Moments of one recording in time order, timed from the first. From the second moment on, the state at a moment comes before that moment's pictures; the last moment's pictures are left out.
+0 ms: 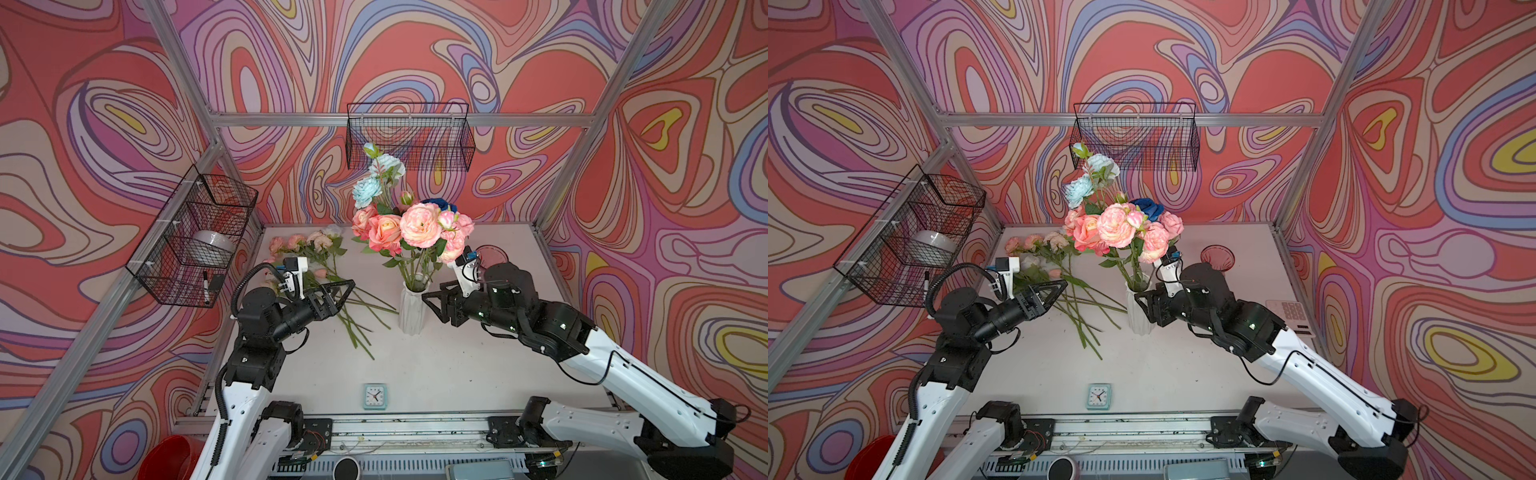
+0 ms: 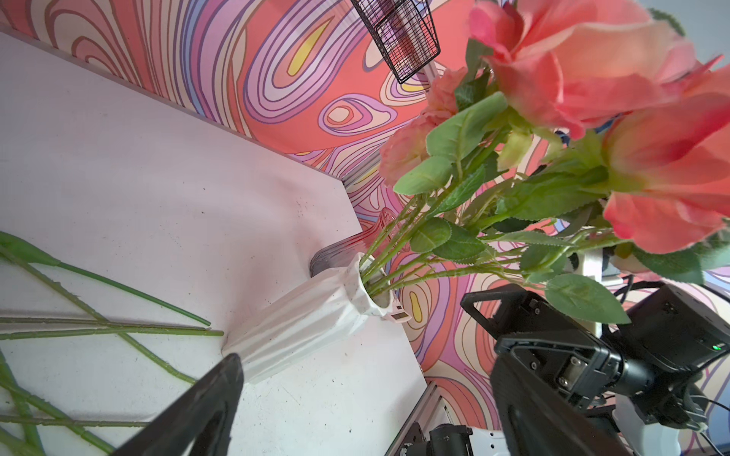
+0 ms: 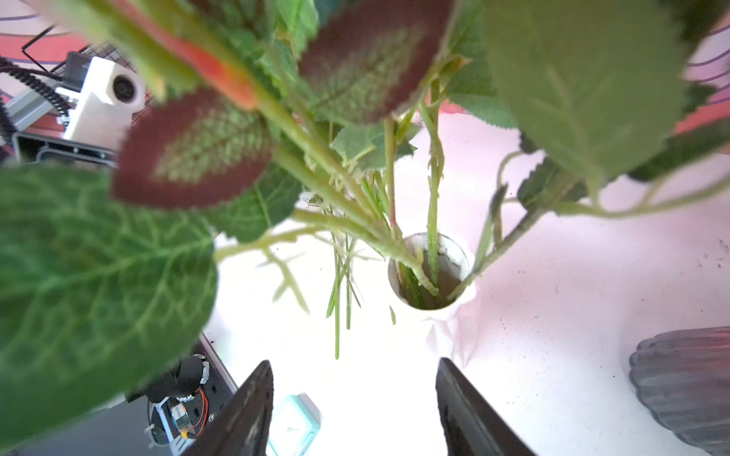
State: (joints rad) left arm -0.11 0.68 0.71 -0.15 0.70 -0.83; right arm 0.85 1.03 1.20 -0.62 -0.02 0.36
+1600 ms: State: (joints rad) left arm -0.19 1.02 0.65 0.04 0.71 -0.87; right arm 0.85 1.15 0.58 0.41 0.20 0.14
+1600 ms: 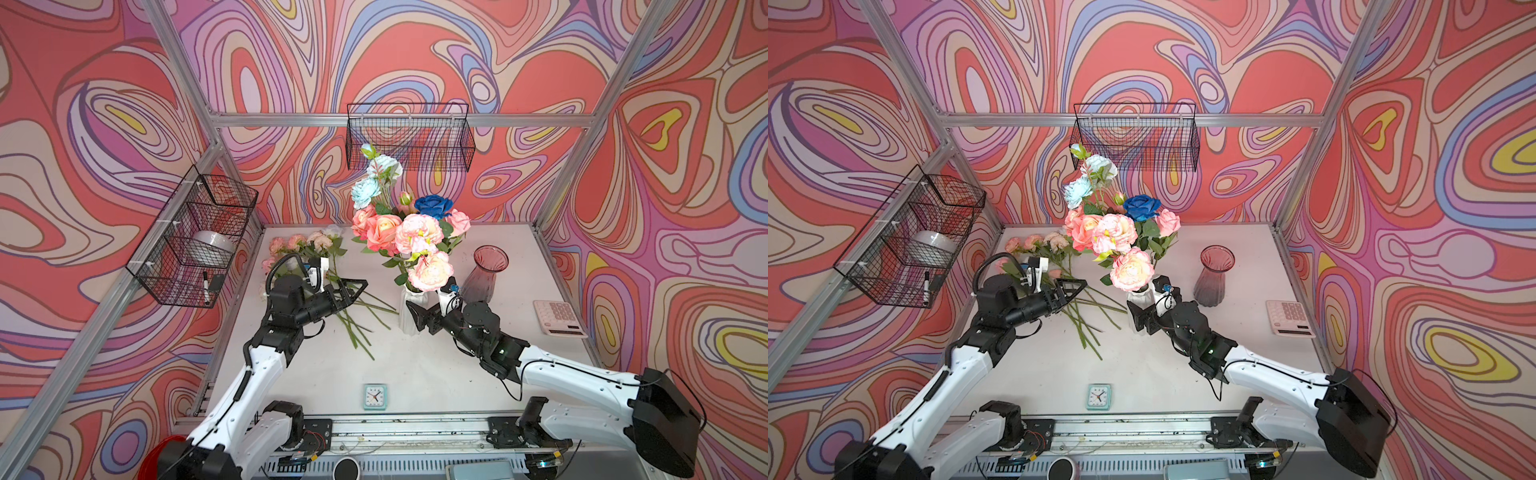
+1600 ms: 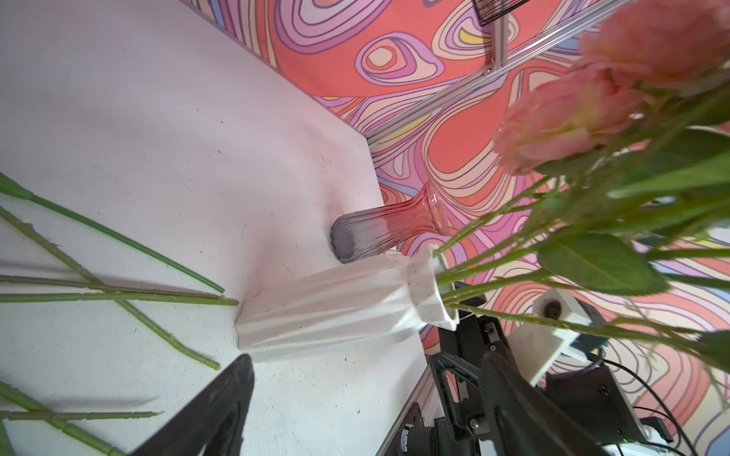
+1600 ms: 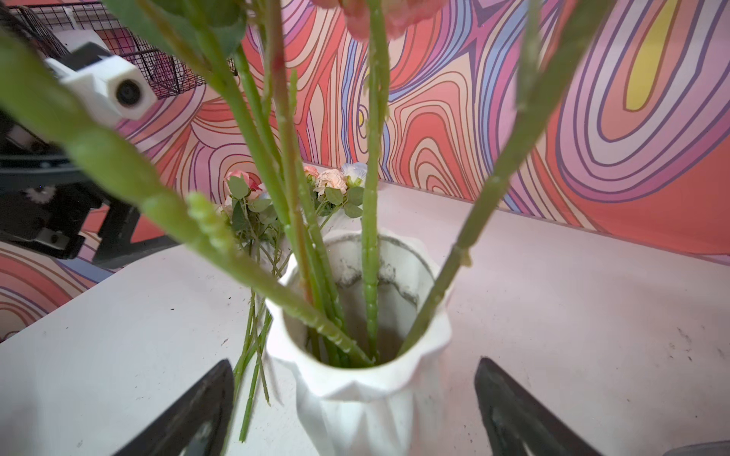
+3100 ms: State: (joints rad) left arm -0.46 1.61 1.11 -0.08 0.58 -0.72; right arm 0.84 1.38 0.64 0.67 0.31 -0.02
